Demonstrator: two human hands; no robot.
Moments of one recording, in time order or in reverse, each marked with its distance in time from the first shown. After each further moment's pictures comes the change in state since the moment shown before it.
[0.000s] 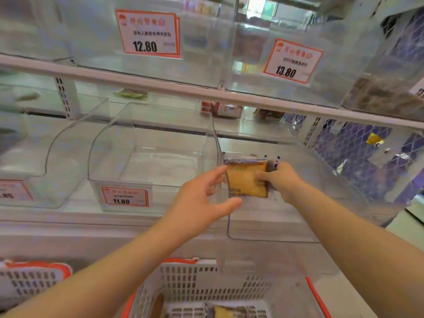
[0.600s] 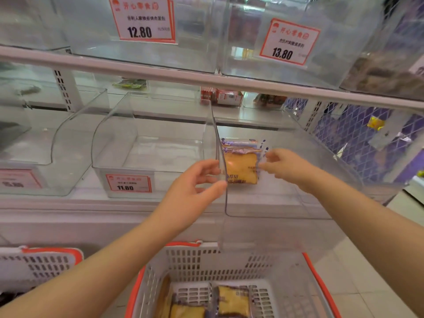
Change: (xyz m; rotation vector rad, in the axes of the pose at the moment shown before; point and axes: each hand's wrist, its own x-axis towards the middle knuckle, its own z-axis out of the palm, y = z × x) left_hand -0.025 0.004 -0.005 -0.148 0.039 -0.117; right_hand -0.045 -0.016 -0.027 -0.436 -0.201 -0.132
